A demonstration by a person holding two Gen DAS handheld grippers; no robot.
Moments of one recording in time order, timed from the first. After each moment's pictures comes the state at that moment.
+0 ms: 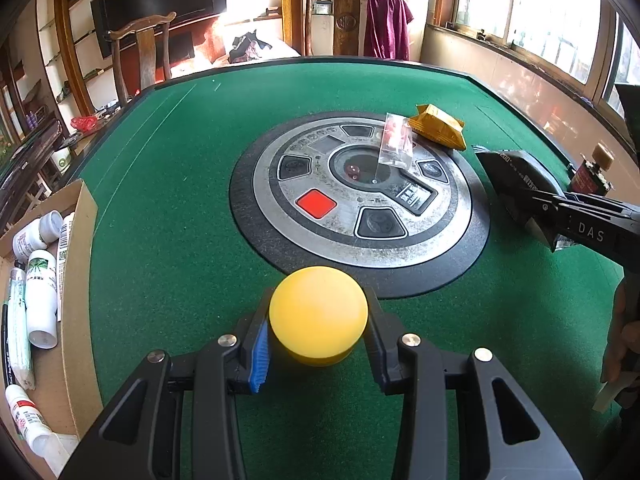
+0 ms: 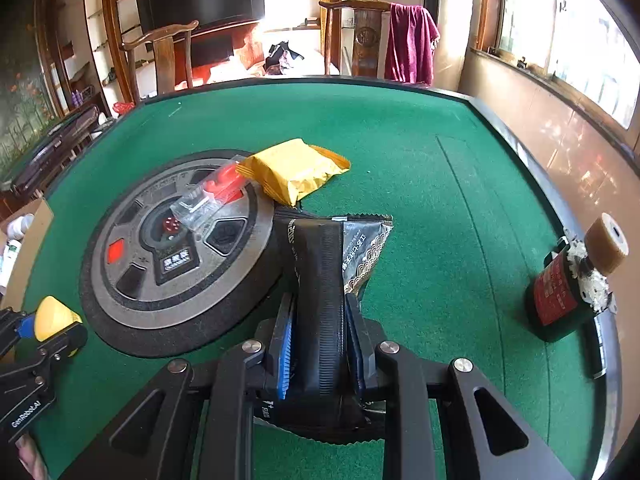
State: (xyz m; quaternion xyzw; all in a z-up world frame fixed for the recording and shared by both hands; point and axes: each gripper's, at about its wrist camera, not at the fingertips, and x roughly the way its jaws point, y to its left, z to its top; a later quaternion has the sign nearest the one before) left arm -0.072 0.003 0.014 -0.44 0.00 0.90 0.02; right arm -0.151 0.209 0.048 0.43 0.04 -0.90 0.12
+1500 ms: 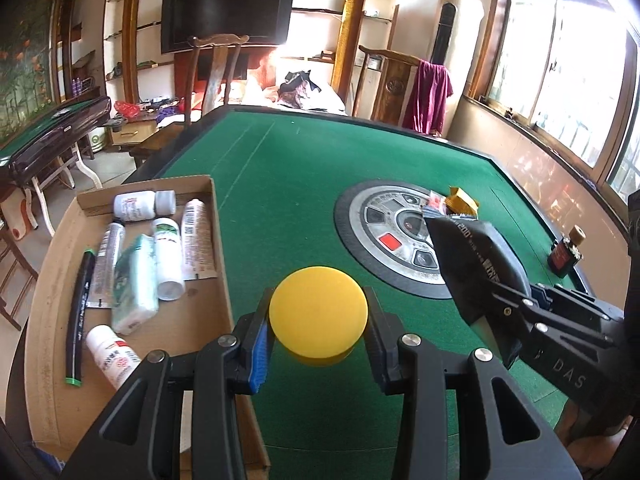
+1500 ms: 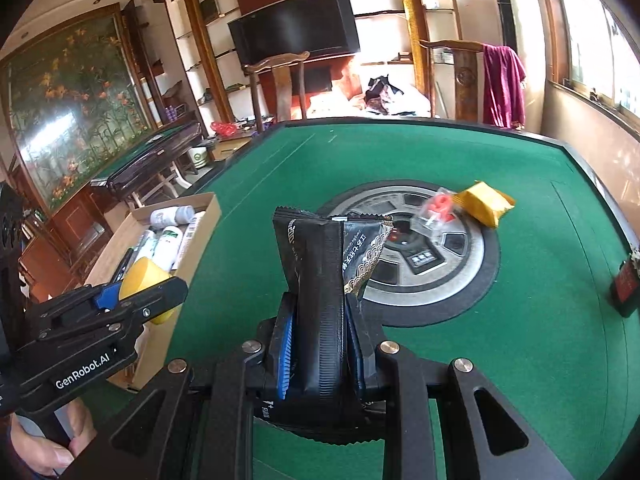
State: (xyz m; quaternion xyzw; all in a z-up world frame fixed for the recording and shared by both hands) left arm 0.015 -0.085 0.079 -0.36 -0.09 0.93 -0.03; right arm -0.043 0.091 0.094 0.36 0.01 -0.89 0.28
